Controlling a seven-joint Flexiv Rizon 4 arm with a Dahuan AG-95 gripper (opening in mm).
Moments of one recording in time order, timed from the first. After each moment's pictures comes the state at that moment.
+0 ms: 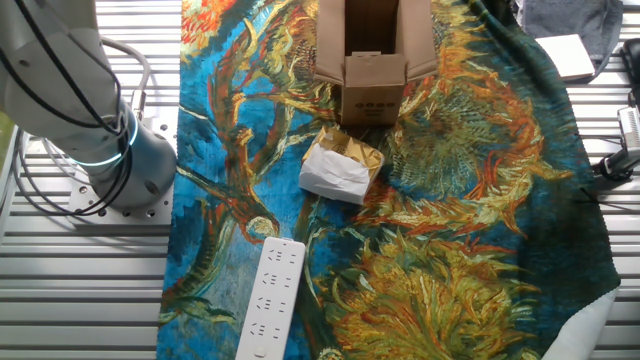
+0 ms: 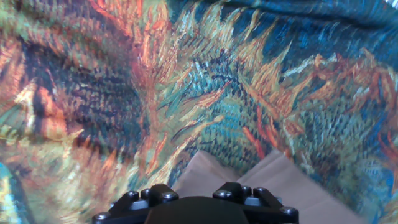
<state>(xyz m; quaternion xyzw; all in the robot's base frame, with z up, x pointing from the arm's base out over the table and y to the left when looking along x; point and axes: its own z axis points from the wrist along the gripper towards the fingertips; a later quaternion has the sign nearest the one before) 0.496 0.340 0.152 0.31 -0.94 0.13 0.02</state>
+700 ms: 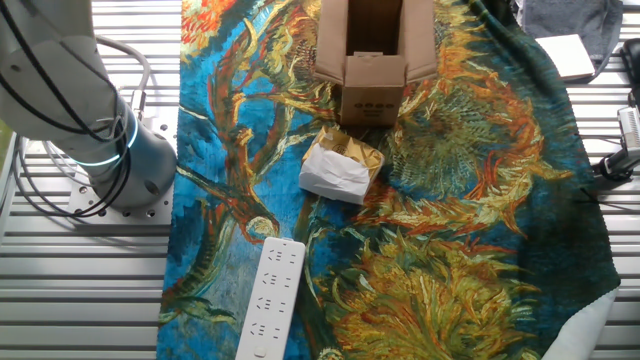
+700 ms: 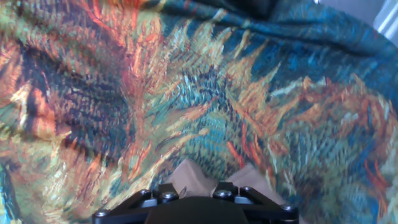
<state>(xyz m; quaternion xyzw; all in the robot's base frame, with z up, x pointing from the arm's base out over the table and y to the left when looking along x) 0.521 0.330 0.172 0.37 -0.92 0.10 0.02</state>
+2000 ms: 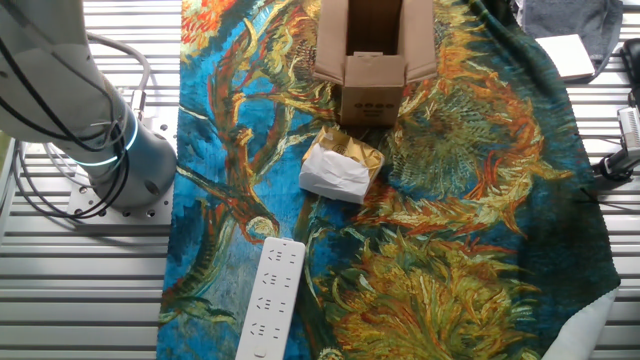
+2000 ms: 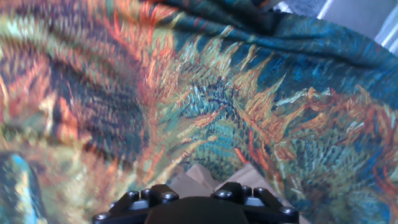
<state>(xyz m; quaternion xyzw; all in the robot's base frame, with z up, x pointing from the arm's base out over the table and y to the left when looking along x) 0.517 0.342 0.198 0.32 -0.94 0.06 0.00</state>
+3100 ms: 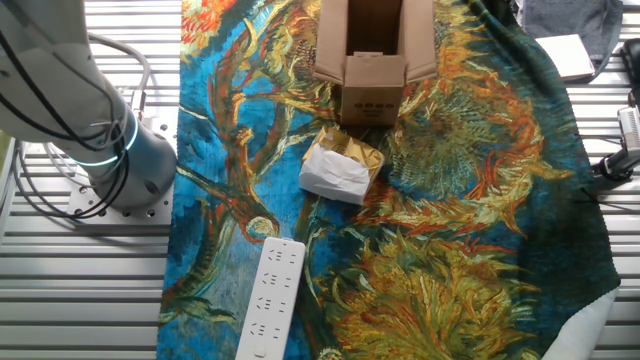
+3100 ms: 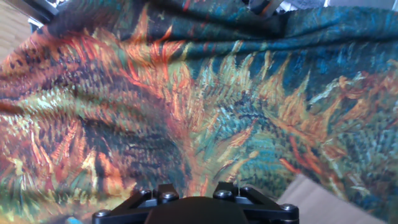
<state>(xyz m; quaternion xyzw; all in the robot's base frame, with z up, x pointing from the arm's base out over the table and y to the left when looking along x) 0.510 0.392 0.177 0.21 -0.98 0.00 -0.02</state>
